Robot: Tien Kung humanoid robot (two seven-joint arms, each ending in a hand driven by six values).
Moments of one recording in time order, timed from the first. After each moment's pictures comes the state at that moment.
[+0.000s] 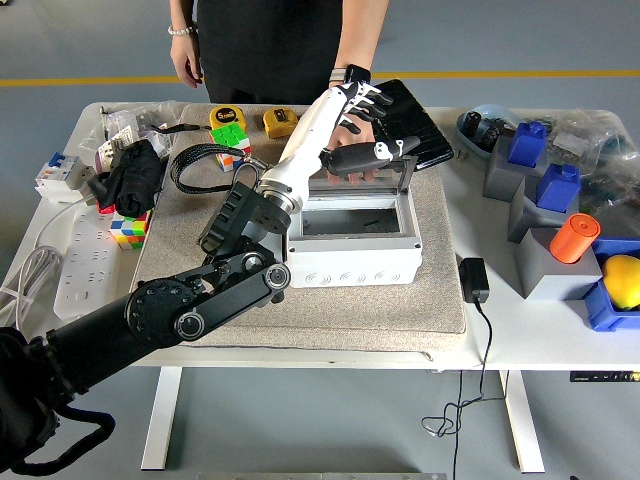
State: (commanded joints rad) left arm -0.81 0.00 -0.59 -1.14 1.41 0.56 0.16; right arm -0.02 -0.23 0.76 0.47 -0.31 -0.21 -0.01
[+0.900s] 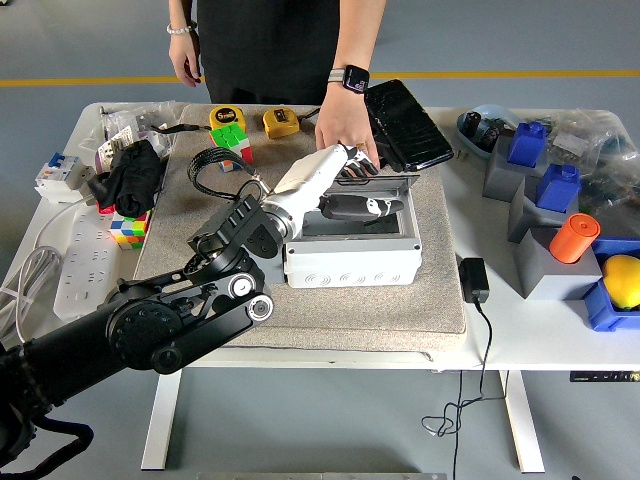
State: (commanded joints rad) left arm -0.75 0.07 -0.57 -1.32 1.60 0.28 0.50; right arm -0.03 -0.23 0.78 0.48 -0.32 -0.21 -0.01
